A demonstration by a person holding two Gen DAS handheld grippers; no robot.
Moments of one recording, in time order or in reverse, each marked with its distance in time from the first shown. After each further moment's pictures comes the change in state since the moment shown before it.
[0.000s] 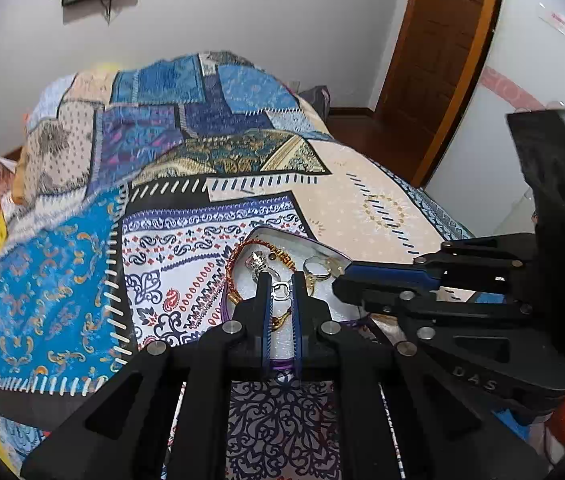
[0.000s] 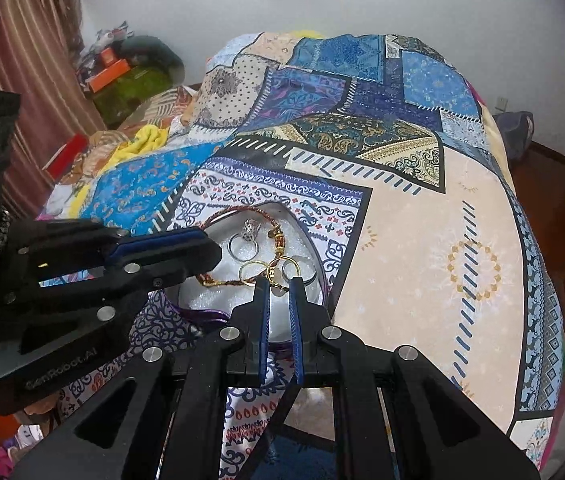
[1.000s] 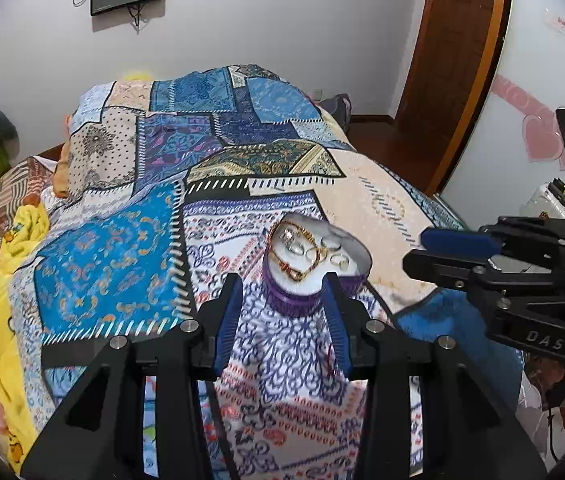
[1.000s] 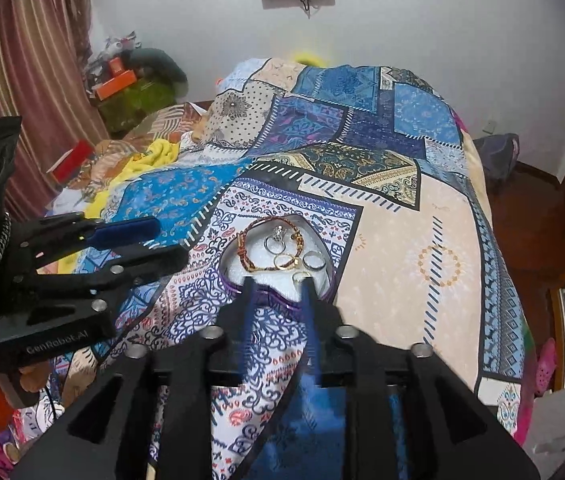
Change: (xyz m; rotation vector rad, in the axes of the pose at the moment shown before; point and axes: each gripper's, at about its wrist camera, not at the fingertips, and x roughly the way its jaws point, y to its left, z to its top) left arm -0.070 0.004 -0.018 -0.036 -0.009 0.091; right arm -0.062 0.027 -0.010 -0.025 -0.071 -0.046
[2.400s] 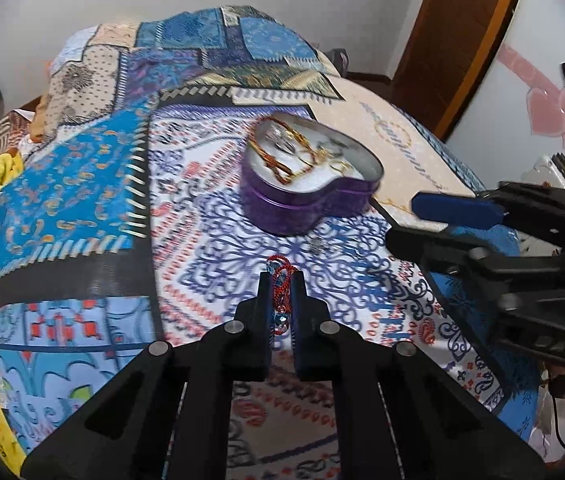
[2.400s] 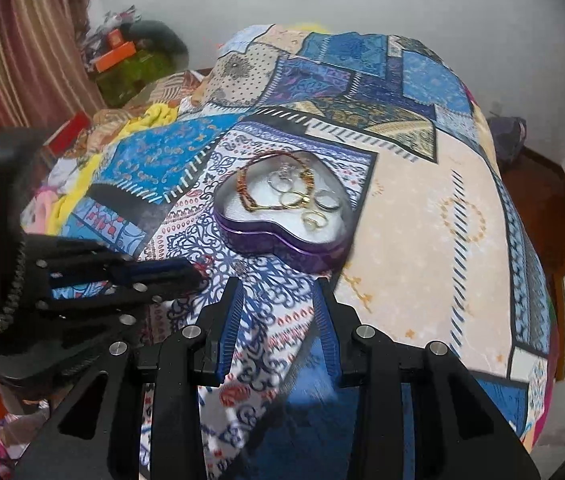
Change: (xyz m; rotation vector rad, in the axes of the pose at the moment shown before) left arm 0.049 -0.002 -0.048 -0.032 0.146 -0.044; right arm 0.042 0.011 -0.027 -0.042 0.107 0.007
